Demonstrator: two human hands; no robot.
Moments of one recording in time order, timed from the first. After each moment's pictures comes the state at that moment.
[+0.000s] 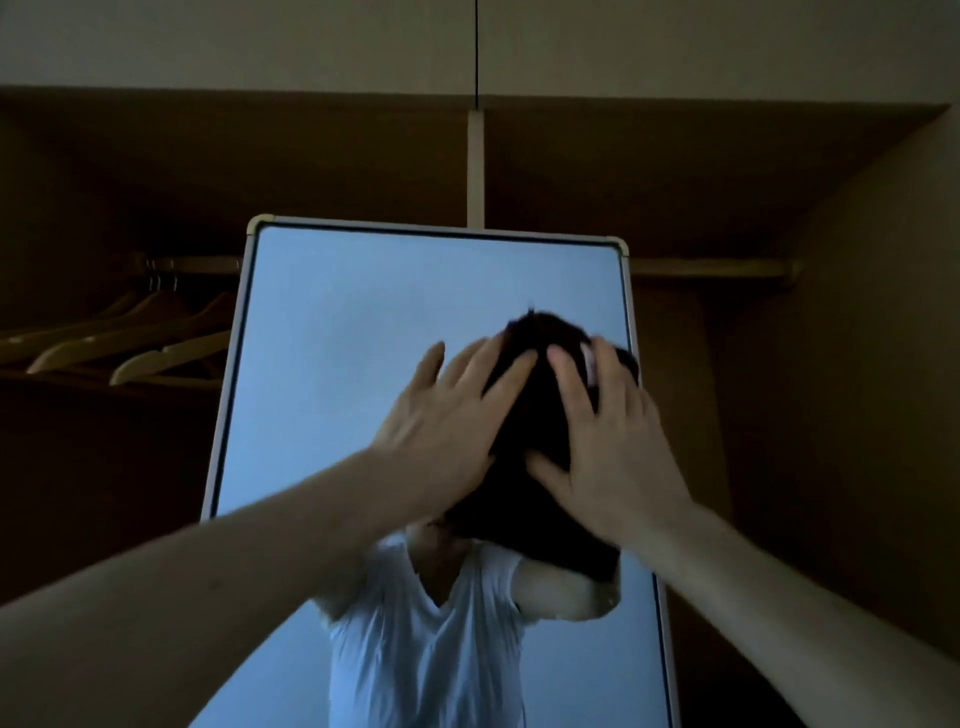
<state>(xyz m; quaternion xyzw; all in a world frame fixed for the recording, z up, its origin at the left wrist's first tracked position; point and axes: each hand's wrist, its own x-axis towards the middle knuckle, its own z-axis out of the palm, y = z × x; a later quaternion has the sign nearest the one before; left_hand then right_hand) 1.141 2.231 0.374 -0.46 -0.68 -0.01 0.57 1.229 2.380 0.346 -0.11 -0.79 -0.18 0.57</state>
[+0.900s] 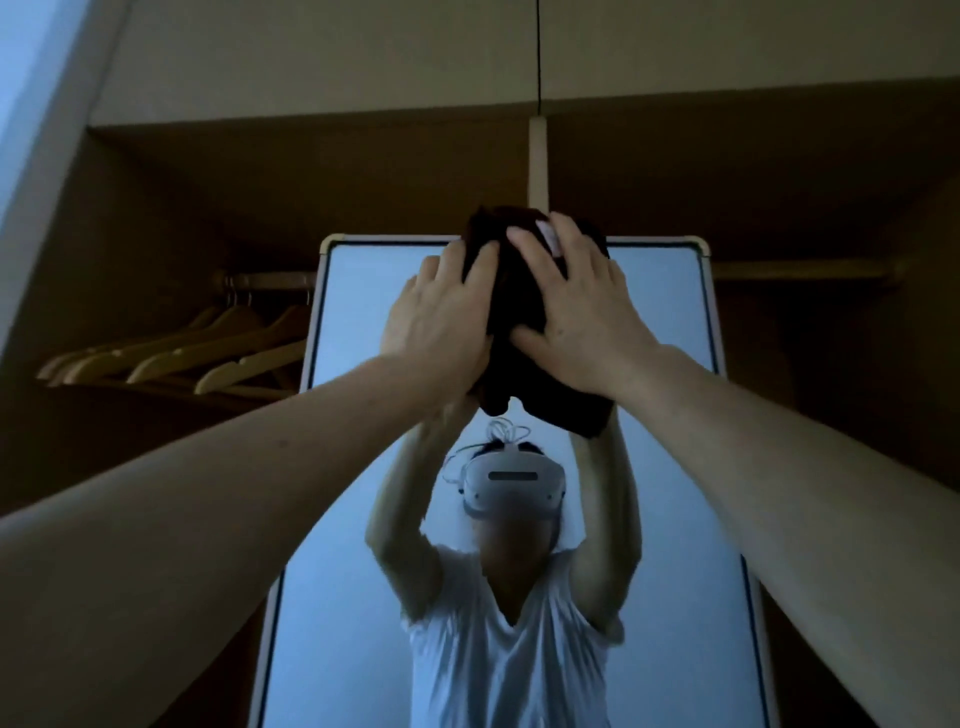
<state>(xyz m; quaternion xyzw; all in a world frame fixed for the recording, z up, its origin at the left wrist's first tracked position) 1.129 2.199 0.444 -0.33 -0.70 -0.17 0.60 1.187 2.334 0.462 0.00 -0.79 -0.18 0.58</state>
